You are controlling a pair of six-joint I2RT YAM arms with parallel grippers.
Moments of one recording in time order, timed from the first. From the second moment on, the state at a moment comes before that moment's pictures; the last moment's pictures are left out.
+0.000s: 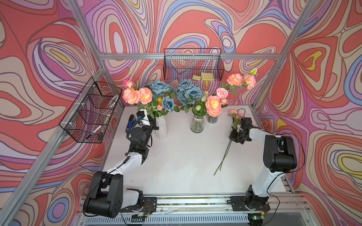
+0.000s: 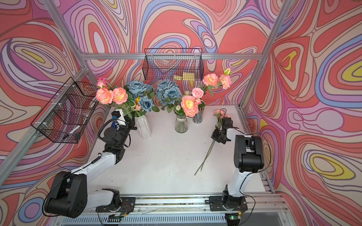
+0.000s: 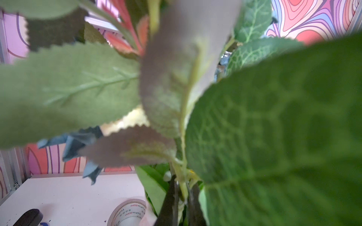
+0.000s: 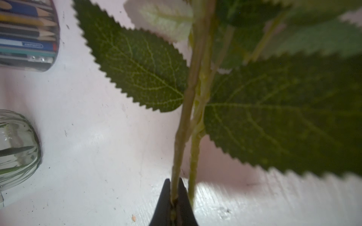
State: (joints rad) left arm -0.16 1.29 0.60 0.88 0.07 -0.21; right arm -0.09 1.83 1.09 -0.41 -0.25 0.43
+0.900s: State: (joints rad) left arm -0.16 1.17 0.62 0.73 0.08 -0.20; right arm -0.09 1.65 1.10 -0.51 -0.20 0.40
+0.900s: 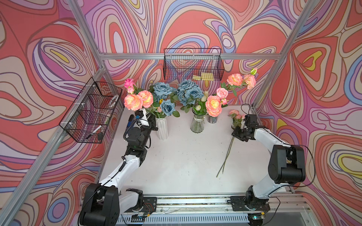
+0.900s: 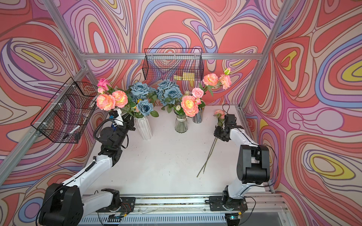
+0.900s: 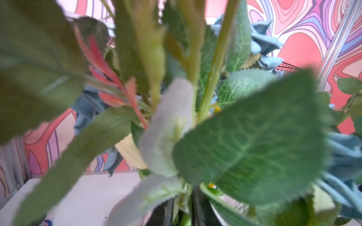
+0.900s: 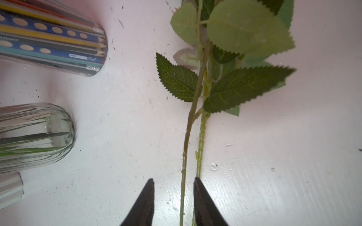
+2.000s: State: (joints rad) left arm -0.16 1.08 0.74 0.54 0.09 -0.19; right arm -0.08 1.64 1.14 -0.49 -0.25 0.41
